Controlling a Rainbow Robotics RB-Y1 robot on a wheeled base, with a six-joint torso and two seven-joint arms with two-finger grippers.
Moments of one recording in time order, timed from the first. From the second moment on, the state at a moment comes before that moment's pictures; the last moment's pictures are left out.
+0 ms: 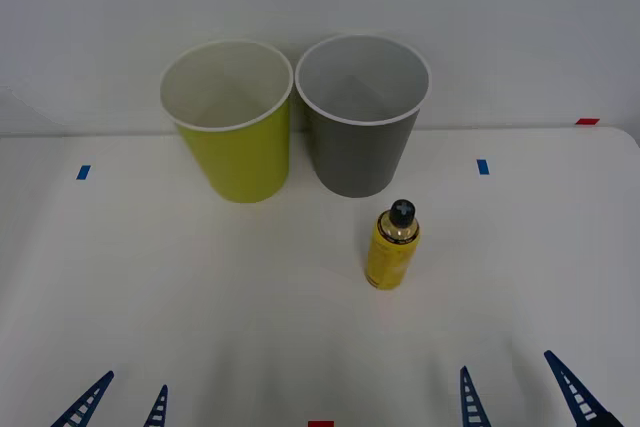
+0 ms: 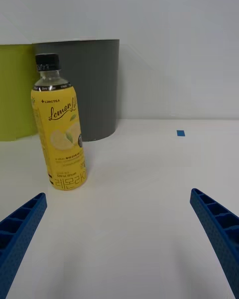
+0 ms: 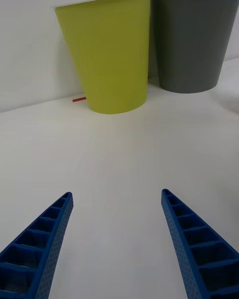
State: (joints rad) right arm 0.89 -0.22 0.21 -1.81 0.18 -0.77 1.32; left arm 0.99 0.52 -0.34 -2.03 0.30 -0.54 -1.83
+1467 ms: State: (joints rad) right arm 0.44 -0.32 0.46 -1.80 -0.14 -0.44 1.68; left arm 0.99 0.52 -0.34 -2.03 0.30 -0.54 -1.83
